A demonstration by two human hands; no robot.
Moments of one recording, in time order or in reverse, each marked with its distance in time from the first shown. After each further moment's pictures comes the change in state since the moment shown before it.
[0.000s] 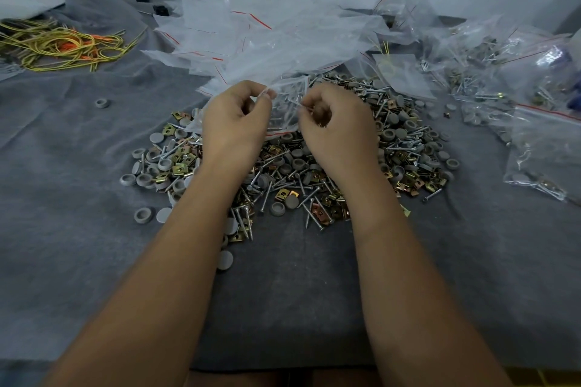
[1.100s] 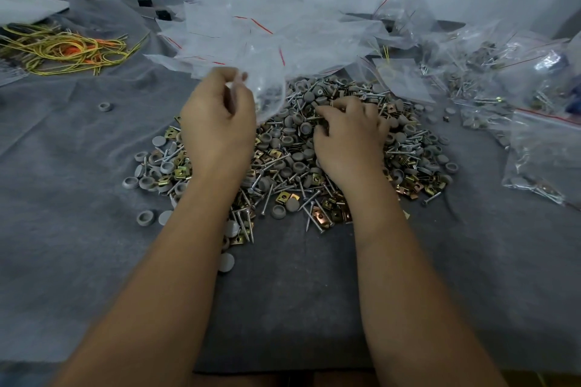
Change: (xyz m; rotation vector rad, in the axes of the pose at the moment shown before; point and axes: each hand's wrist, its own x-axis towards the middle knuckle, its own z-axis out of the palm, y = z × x) left_hand 0.002 -0.003 -0.009 0.117 0.306 0.191; right_hand 0.001 0.012 -0.002 -0.474 -0.206 0.199
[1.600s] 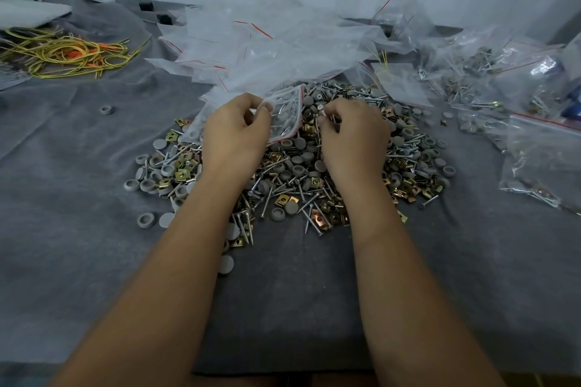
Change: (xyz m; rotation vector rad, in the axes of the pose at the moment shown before) left_hand -0.002 -0.006 0.008 0.033 -0.325 -0.224; right_hand 0.002 -0.001 -0.001 0.179 0.232 0.022
